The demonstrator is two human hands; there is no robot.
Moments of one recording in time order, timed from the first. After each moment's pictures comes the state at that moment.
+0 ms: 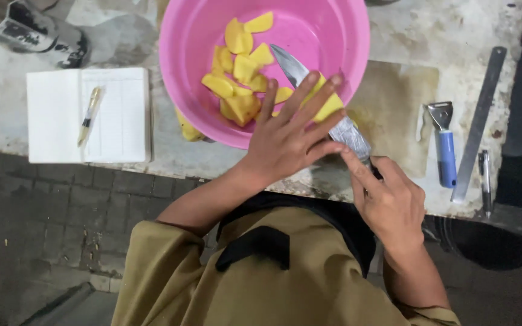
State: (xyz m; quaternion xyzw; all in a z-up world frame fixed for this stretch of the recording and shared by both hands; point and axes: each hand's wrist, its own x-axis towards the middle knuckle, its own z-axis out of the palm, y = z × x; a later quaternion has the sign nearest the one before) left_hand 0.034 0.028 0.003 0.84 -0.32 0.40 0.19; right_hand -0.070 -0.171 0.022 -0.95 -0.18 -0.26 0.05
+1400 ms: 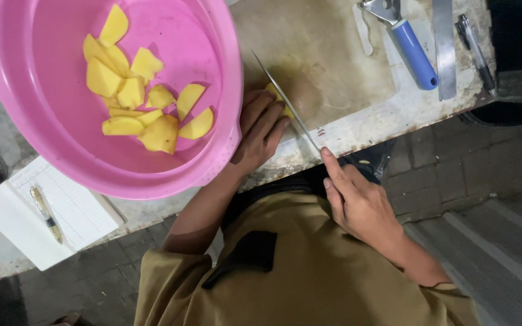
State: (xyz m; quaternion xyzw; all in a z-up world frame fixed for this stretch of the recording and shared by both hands) left_hand 0.044 -0.012 -0.031 0.75 -0.46 0.22 0.41; right_hand -0.154 -0.153 -0.008 -0.95 0.07 -0.06 0.30
